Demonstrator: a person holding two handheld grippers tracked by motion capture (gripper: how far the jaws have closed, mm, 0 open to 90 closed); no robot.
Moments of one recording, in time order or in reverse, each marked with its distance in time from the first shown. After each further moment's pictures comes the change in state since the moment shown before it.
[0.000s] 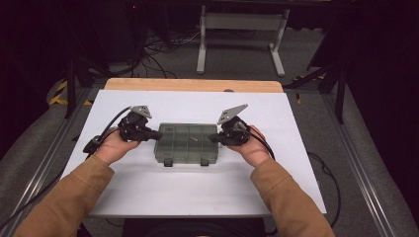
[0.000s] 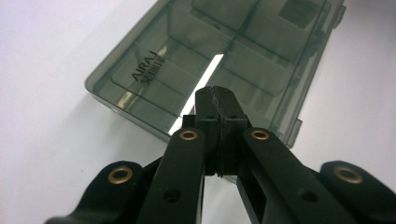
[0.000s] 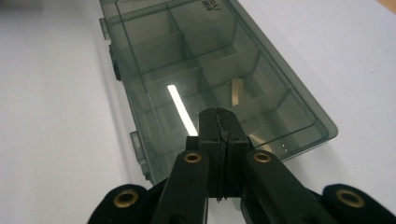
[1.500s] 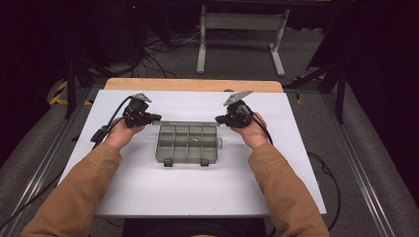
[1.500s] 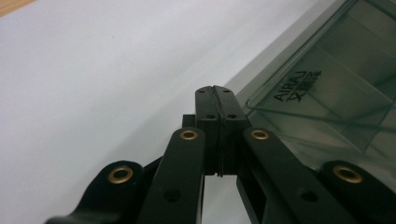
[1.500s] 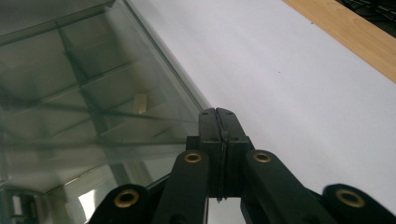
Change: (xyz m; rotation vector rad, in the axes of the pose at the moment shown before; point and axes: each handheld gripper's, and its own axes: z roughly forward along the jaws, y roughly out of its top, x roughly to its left) left arm 0.066 0.003 0.029 -0.101 0.185 -0.175; right arm -0.067 -0.002 0.013 -0.044 -0.124 0.090
